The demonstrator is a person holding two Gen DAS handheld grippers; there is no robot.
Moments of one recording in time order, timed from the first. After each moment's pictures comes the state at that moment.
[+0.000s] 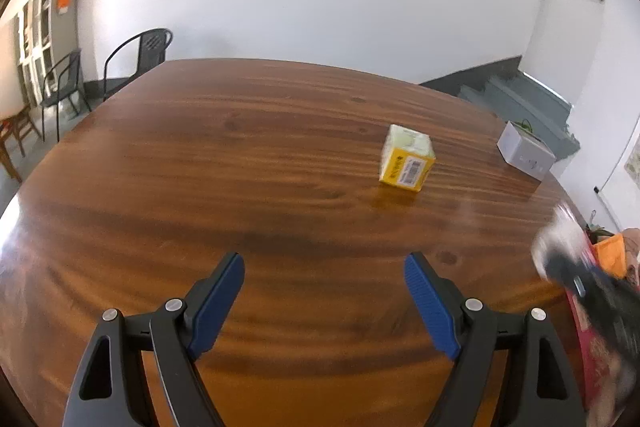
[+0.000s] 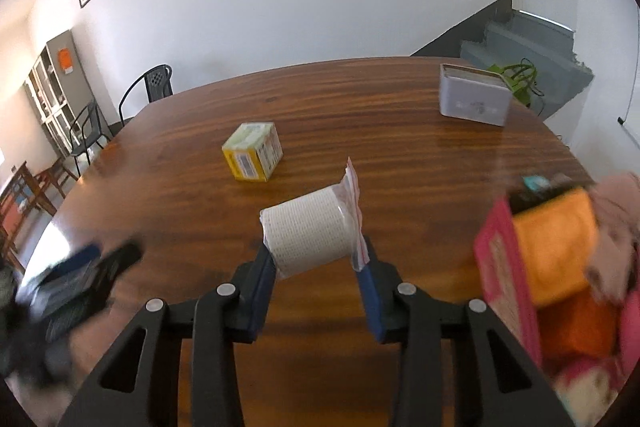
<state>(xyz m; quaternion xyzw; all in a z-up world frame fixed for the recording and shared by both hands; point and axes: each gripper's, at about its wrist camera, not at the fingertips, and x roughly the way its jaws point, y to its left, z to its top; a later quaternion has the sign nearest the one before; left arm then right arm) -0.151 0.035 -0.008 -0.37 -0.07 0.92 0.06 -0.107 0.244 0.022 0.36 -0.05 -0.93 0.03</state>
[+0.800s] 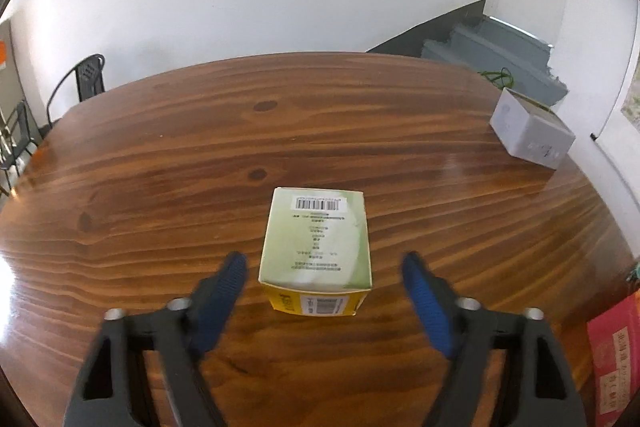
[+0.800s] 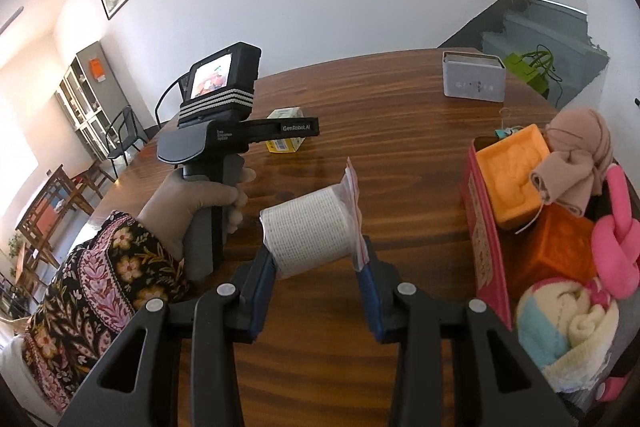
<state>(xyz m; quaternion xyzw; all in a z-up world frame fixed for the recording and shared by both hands) -0.298 0.134 -0.026 -0.41 0.01 0.90 0.13 -0.054 0.263 0.026 0.36 -0.09 -0.92 0.09</state>
